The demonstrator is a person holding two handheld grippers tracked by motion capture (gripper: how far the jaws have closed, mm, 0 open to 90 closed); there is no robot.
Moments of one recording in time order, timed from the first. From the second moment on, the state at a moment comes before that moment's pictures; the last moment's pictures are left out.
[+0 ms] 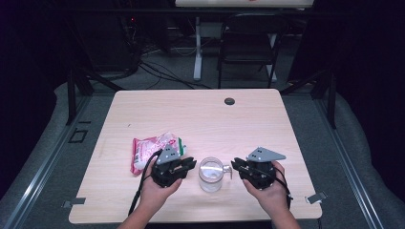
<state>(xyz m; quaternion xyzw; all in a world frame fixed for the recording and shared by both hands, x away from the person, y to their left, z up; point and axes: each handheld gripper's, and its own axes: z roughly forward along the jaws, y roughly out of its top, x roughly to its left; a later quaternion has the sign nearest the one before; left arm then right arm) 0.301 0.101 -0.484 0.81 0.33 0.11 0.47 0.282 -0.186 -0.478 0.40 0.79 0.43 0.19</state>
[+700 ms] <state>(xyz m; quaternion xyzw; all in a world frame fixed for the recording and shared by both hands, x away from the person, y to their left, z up) 0.285 0.103 -0.513 0.83 0.33 0.10 0.45 0.290 -0.173 -0.494 0.40 0.79 0.43 0.17</state>
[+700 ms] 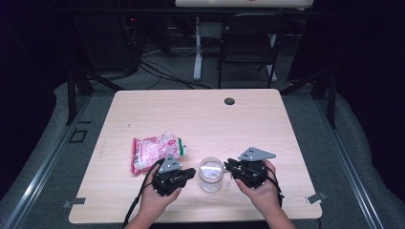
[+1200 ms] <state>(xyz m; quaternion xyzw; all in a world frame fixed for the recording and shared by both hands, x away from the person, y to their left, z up) 0.278 0.093 -0.521 0.84 0.32 0.09 0.44 0.294 -0.176 -0.498 0.43 0.77 0.45 0.13</state>
